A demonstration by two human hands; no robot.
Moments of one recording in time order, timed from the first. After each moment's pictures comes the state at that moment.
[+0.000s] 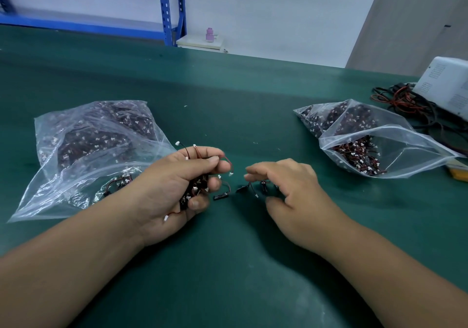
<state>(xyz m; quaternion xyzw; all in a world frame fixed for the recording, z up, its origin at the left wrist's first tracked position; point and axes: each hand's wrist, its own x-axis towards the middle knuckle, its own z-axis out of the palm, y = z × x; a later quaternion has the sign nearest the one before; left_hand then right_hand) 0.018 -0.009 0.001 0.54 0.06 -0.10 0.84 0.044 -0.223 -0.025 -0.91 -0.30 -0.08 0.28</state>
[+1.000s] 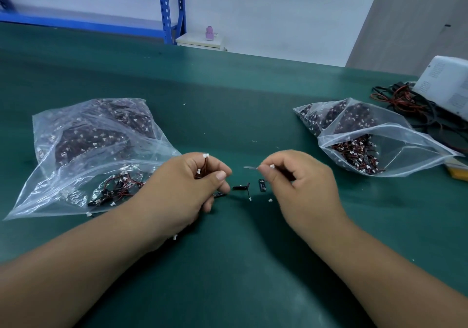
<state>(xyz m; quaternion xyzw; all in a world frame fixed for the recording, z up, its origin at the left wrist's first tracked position) 0.012 -0.016 -0.010 0.78 0.02 0.01 0.62 0.048 -0.213 -0.023 -0.84 -0.23 -0.25 0.42</state>
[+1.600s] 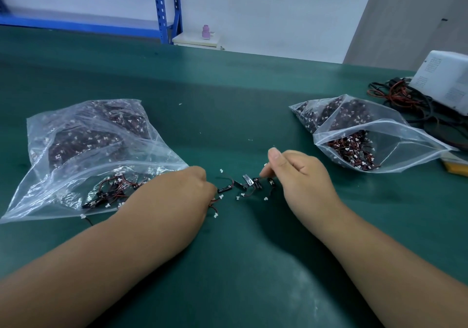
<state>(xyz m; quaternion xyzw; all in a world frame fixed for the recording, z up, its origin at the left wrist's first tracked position) 0.005 -0.011 -0.008 0.99 -0.14 0.03 -0.06 0.060 -0.223 -0.025 -0.84 -0.11 -0.11 0.51</state>
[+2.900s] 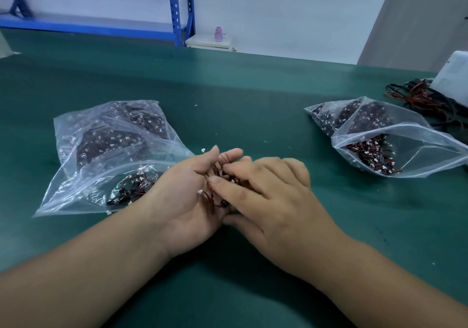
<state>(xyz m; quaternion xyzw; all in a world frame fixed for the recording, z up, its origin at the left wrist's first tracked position) 0.007 -0.019 0.009 0.37 0.11 -0.20 0.90 0.017 -0.184 -0.019 -0.82 -0.44 -0.33 0.16</state>
